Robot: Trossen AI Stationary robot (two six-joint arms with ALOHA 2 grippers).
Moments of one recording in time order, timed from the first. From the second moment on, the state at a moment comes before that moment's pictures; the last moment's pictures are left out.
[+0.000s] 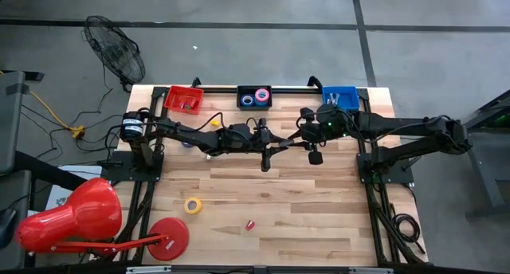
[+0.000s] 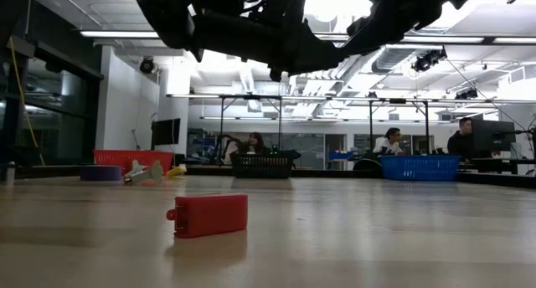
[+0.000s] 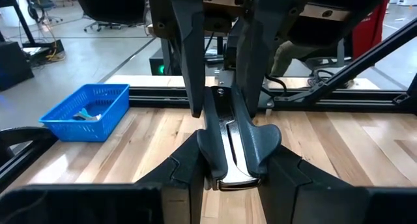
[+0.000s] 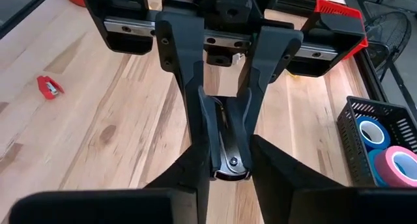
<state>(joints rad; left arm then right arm) 0.05 1.82 1.05 0.69 -0.05 0.02 -0.19 1.13 0.84 -0.29 -0.18 -0.30</state>
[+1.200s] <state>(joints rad) 0.12 1.80 1.05 0.51 0.02 0.04 -0.31 1.13 0.84 -0.53 0.04 -0.20</state>
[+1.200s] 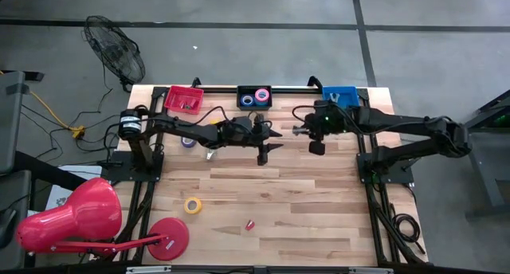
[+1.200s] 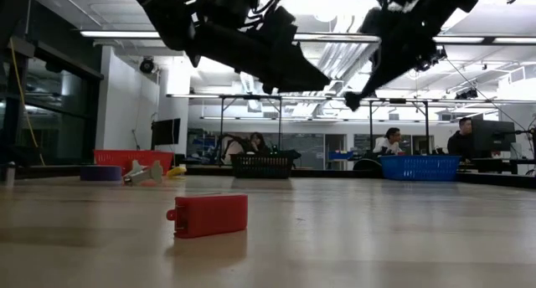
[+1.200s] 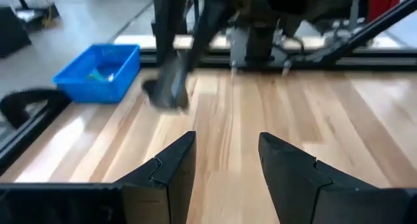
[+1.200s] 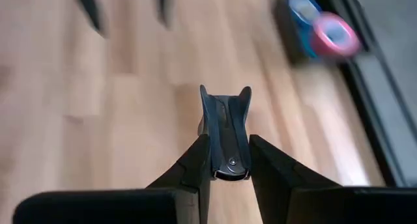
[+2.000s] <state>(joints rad) 0.29 1.74 1.05 0.30 0.35 0.05 -0.97 1.17 0.84 -0.58 0.29 0.18</state>
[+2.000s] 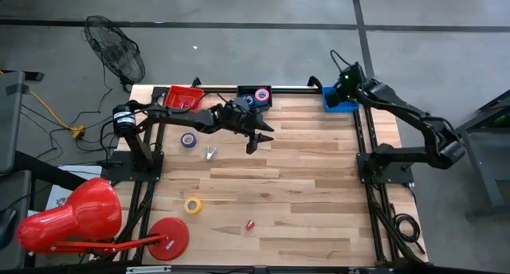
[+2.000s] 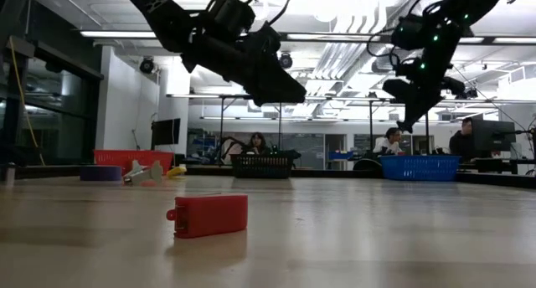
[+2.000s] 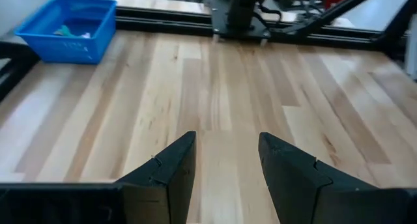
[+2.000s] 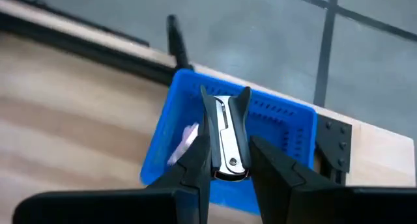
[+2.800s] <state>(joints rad) 0.37 1.62 1.05 -0.01 0.53 0.19 -0.95 1.49 0.84 -0.47 0.55 0.84</state>
